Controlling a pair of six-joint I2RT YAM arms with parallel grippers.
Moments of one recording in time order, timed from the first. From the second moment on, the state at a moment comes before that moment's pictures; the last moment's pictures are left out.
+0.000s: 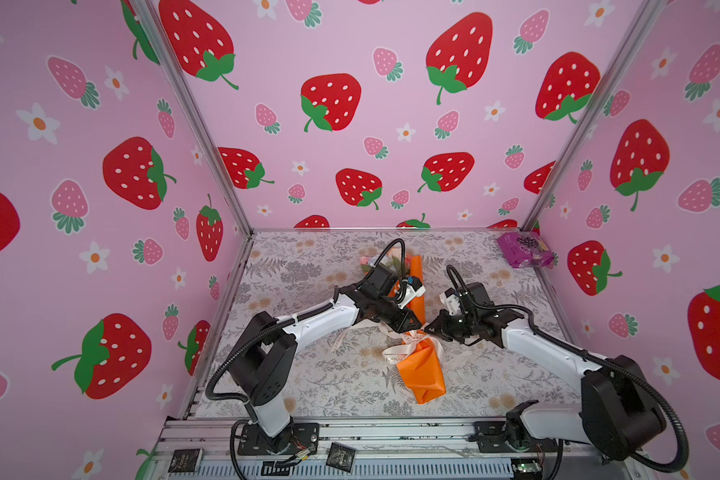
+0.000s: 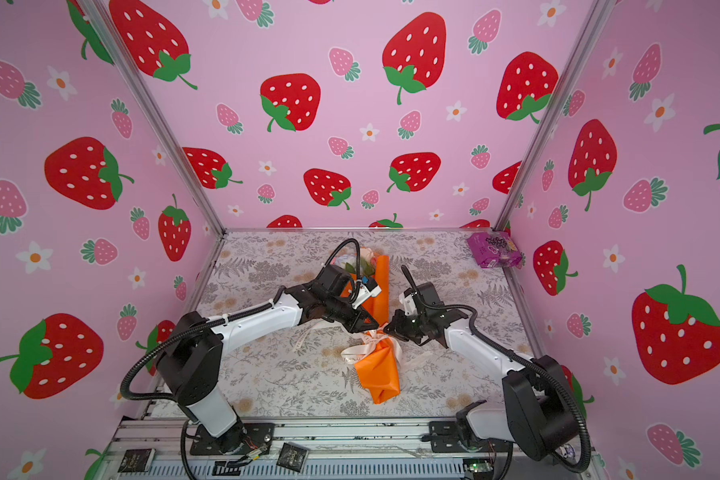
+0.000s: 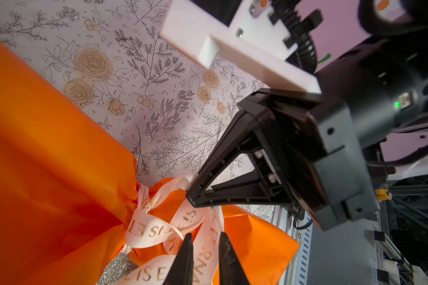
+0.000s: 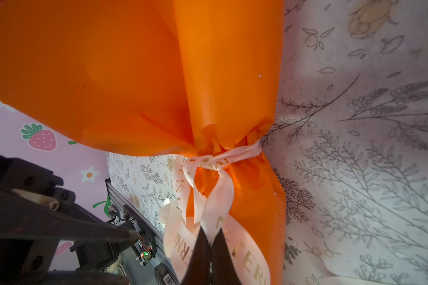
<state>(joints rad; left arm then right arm) -0.74 1.74 1.22 -0.36 0.63 -0.09 0.55 1.32 0.73 -0.37 -0.51 0.71</state>
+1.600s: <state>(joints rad) -0.82 1.91 1.37 -0.52 0.47 0.09 0.54 1.32 0.72 -0.35 -0.51 0.70</state>
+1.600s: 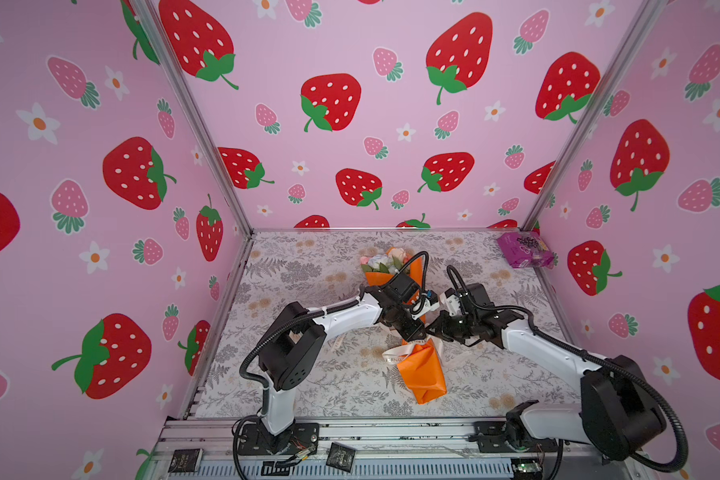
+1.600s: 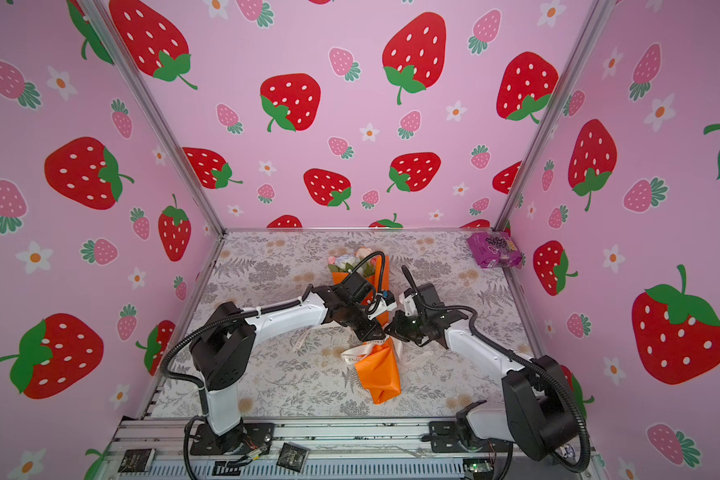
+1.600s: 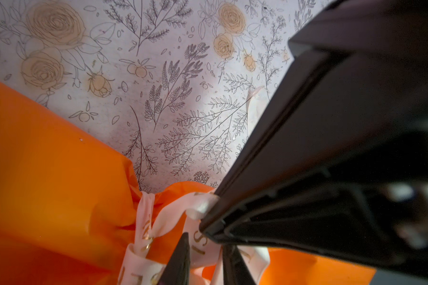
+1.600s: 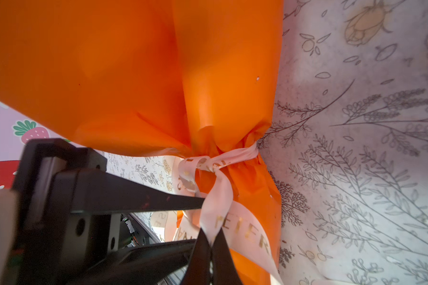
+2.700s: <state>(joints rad) -0.80 1.75 1.26 -0.46 0.46 0.04 0.54 1.31 0.71 -0.37 -0.48 0.69</state>
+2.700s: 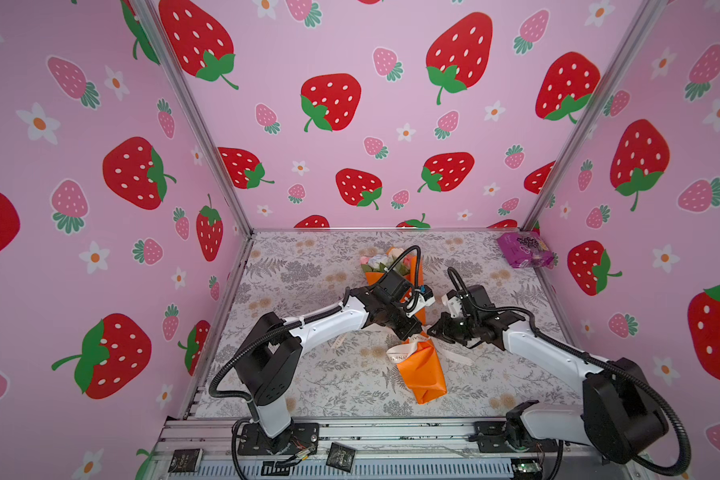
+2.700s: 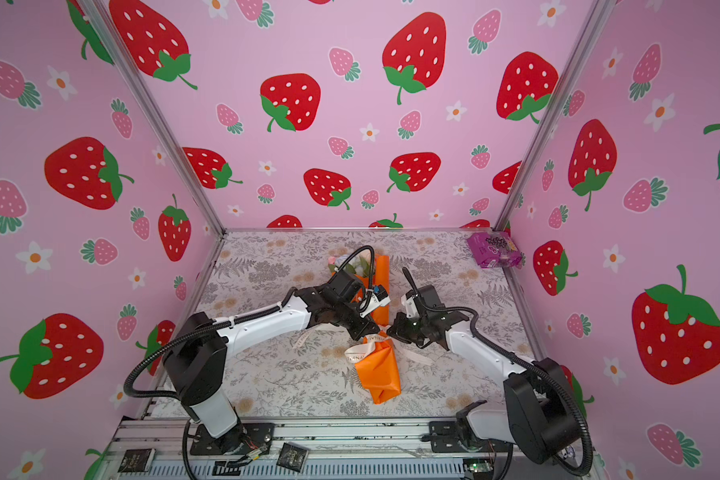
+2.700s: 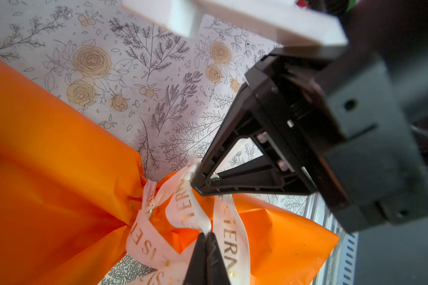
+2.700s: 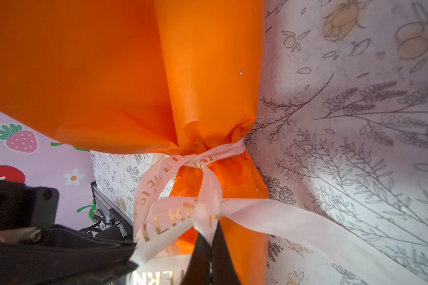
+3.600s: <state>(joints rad) -0.69 1.82 1.23 -0.38 0.69 -0.21 0.54 1.35 0.77 -0.34 -0.50 0.67</state>
